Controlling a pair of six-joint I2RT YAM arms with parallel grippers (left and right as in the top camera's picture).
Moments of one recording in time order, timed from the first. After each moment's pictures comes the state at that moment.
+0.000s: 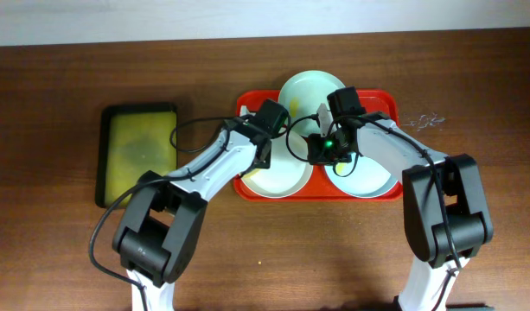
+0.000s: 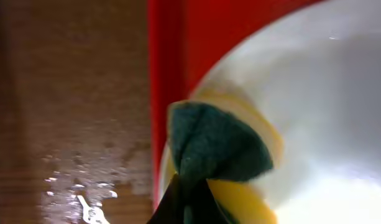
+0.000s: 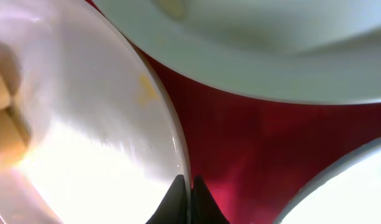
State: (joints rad) left arm -0.56 2.04 1.44 -0.75 -0.33 -0.45; right arm 0.23 1.99 1.27 -0.57 -0.36 0.21
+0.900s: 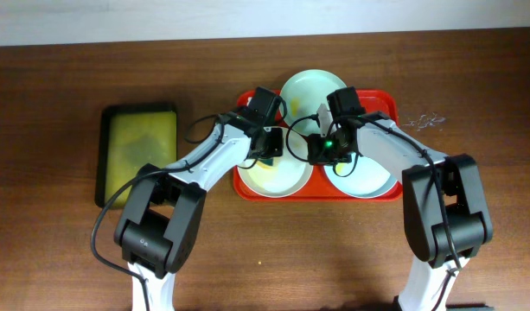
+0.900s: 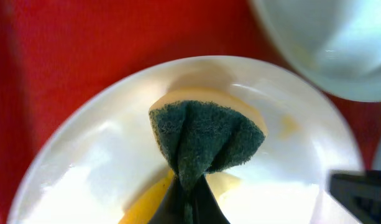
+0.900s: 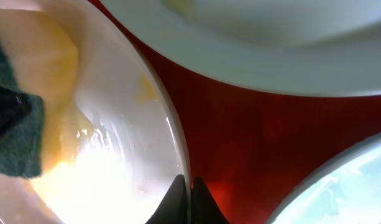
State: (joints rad) left arm -0.52 2.09 1.48 -0.56 0.07 -0.45; right arm 0.23 1.99 1.27 -0.57 -0.36 0.21
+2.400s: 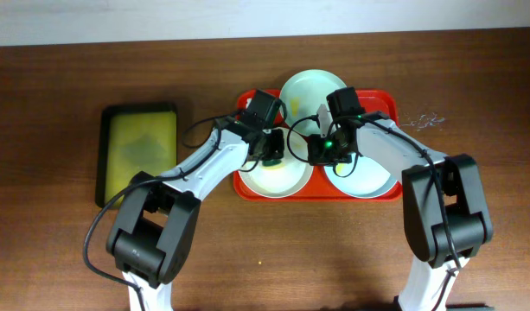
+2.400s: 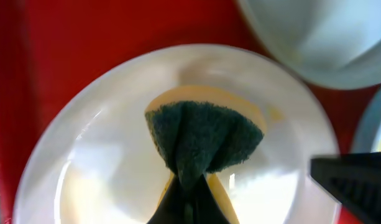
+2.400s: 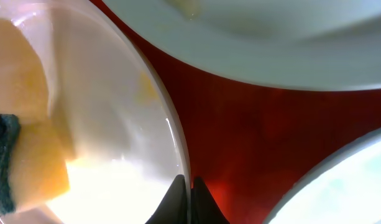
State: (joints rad) left arm -0.53 2.02 1.42 -0.53 0.07 -0.49; right arm 0.23 1.99 1.27 -0.59 -0.35 0.21
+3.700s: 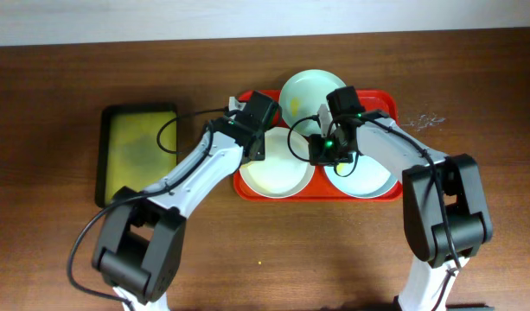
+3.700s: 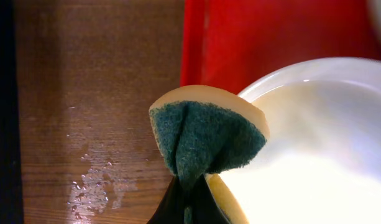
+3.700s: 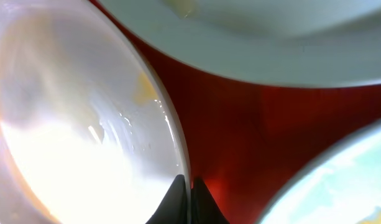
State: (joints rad) left arm -0.53 1.92 1.41 -0.72 -0.30 -0.48; right arm 0.23 1.99 1.29 -0.62 -0.33 0.21
